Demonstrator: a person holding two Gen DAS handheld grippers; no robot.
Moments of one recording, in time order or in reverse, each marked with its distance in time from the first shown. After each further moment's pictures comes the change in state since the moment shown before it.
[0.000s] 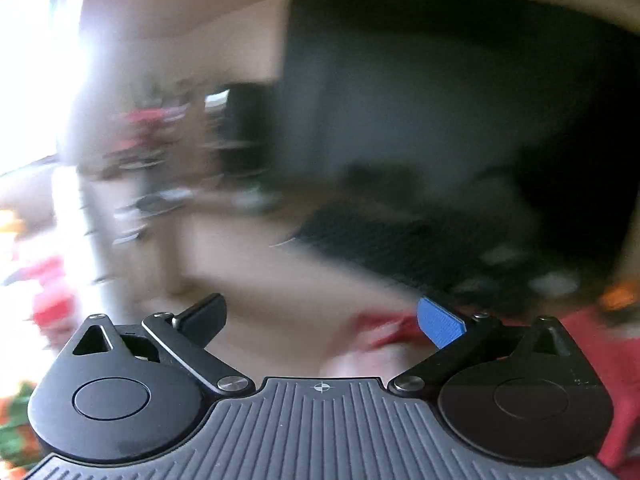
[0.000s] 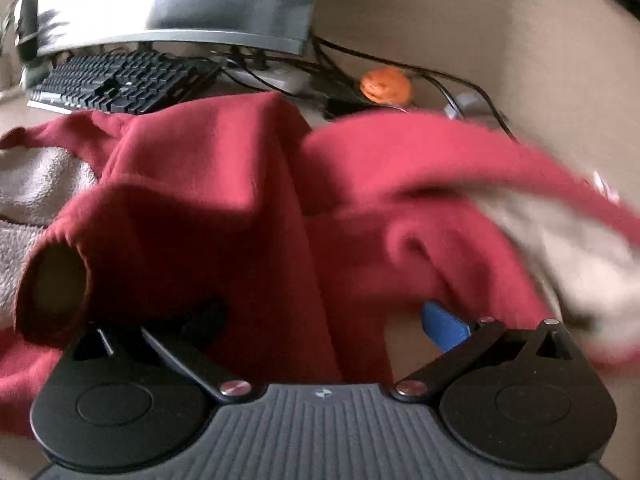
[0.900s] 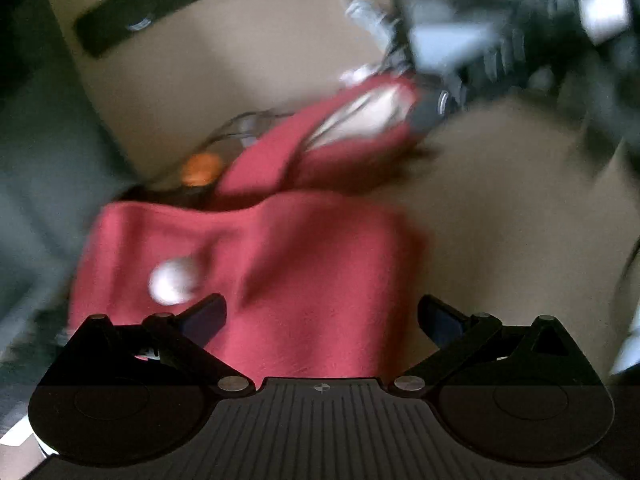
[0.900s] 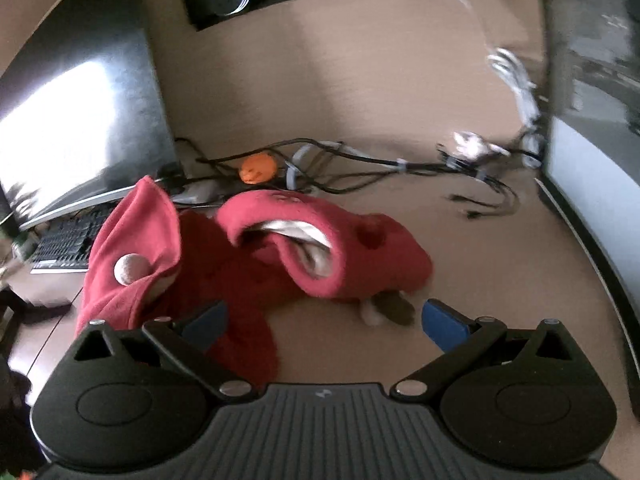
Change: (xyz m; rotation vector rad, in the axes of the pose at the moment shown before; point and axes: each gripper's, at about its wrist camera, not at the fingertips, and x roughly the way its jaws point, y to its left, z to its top) left arm -0.028 -0.242 -0.125 0.944 0.059 -0.586; right arm -0.089 -0.126 -0.013 0.349 -0.201 0.065
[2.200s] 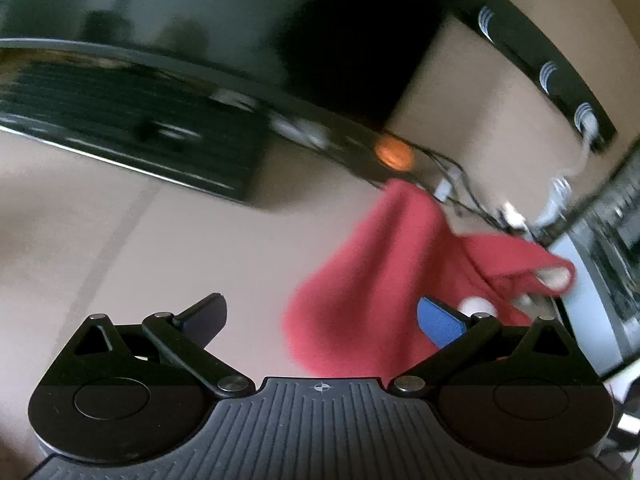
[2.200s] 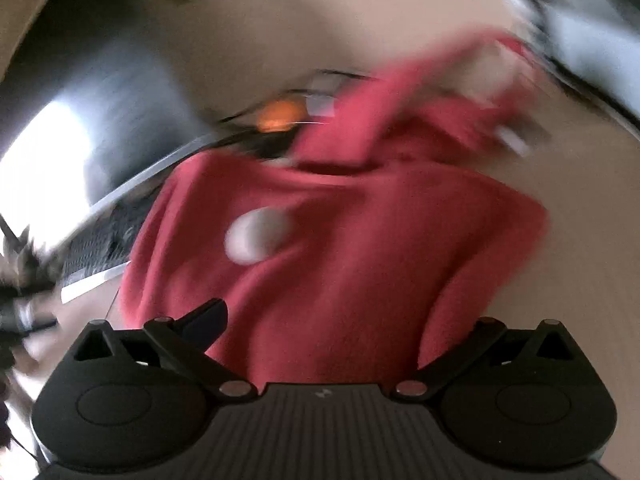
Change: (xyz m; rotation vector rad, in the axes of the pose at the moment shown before) left arm -0.023 0.217 -0.071 -0.942 0.075 -0.141; right arm 0.020 0.092 -0.047 0.150 0.049 0.085
